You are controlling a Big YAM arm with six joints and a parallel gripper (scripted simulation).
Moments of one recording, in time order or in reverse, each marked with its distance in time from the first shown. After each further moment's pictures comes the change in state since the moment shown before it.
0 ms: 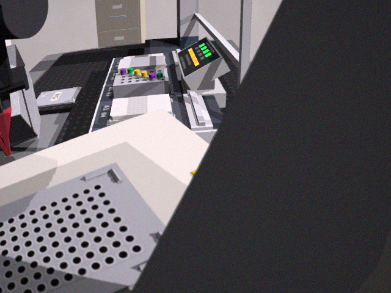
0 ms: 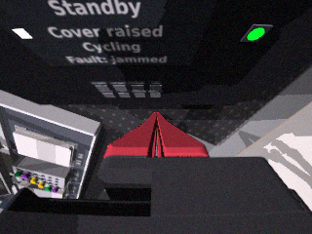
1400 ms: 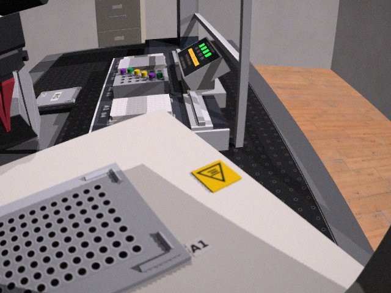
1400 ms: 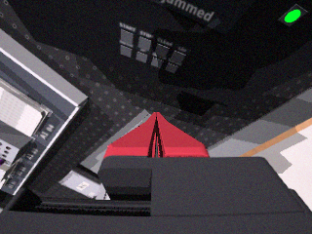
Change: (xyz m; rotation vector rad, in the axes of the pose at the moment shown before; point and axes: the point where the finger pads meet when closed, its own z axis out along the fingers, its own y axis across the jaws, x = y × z) arm 0.038 0.005 -0.014 -0.018 -0.111 -0.328
